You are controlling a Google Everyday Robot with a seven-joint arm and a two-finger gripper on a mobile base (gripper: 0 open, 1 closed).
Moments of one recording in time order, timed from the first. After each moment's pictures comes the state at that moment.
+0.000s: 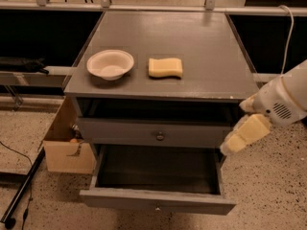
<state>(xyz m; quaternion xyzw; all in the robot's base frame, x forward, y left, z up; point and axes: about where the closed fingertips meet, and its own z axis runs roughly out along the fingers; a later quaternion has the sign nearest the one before) 0.447 -0.196 0.844 -0.45 0.85 0.17 0.20</state>
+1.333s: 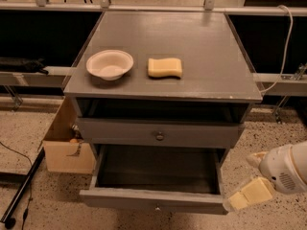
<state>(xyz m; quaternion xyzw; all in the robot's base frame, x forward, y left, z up) 0.367 -0.208 0.739 -0.37 0.87 0.23 0.20</state>
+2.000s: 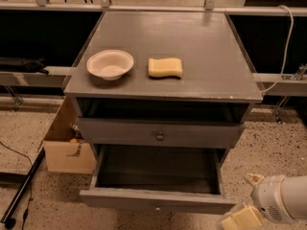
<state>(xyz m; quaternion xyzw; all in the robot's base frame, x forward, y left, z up) 0.344 -0.210 0.671 -0.37 0.88 0.19 0.25</state>
